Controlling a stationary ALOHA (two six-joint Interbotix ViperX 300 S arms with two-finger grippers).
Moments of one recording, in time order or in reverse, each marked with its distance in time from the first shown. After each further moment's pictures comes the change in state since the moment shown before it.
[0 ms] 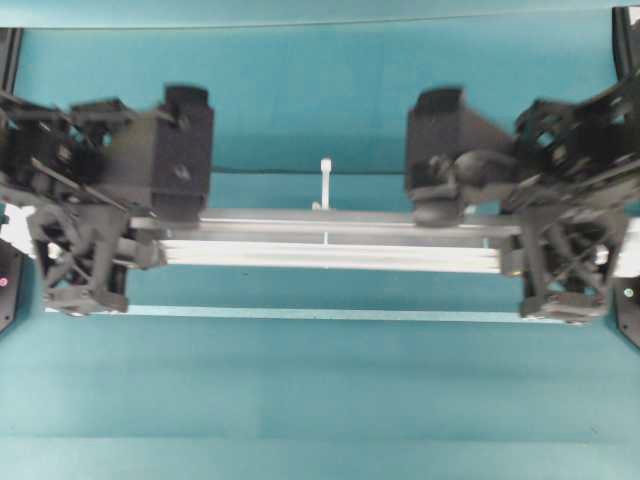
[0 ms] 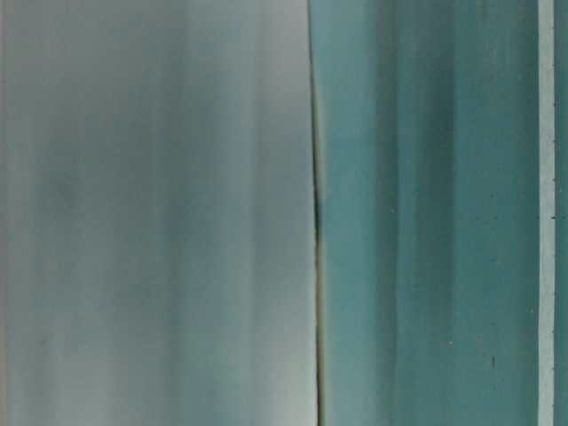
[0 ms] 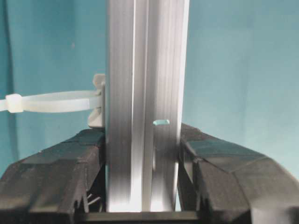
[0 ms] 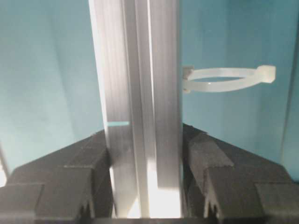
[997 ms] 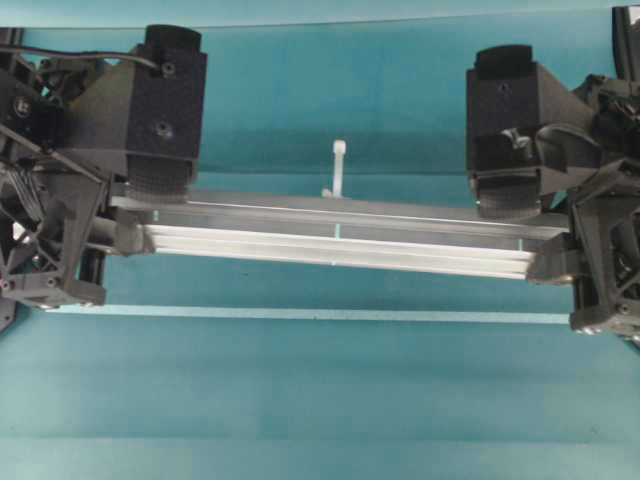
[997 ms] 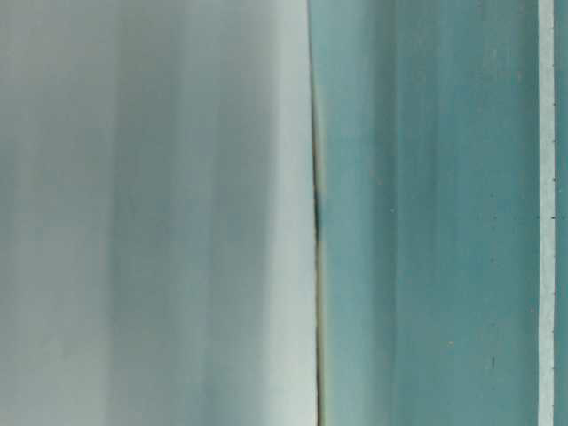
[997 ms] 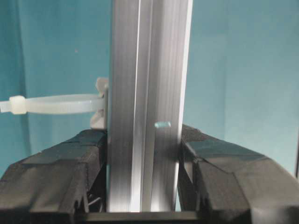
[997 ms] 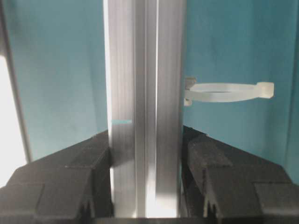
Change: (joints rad) left arm -0.020 0.078 -0.281 0.000 0.202 -0.008; right arm 0.046 -0.029 -0.104 -0.008 0.046 0.041
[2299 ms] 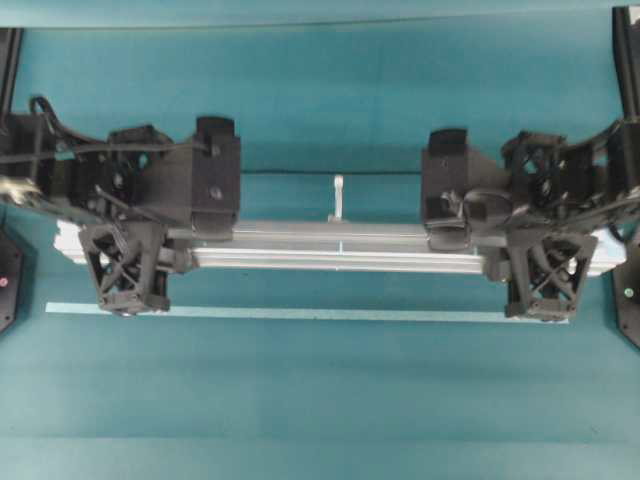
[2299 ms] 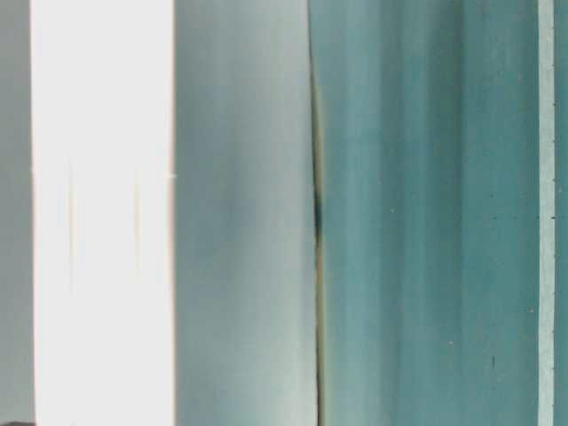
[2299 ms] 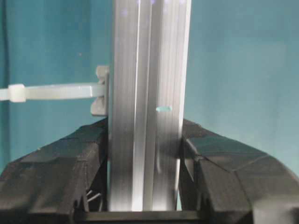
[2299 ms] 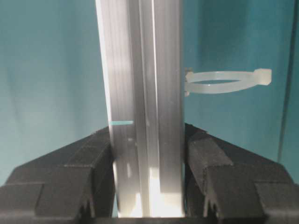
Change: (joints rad) left arm 0.063 -0.051 0.541 0.005 -0.393 0.012; right arm -0.077 -0.074 0.558 -0.055 -0.400 -0.150
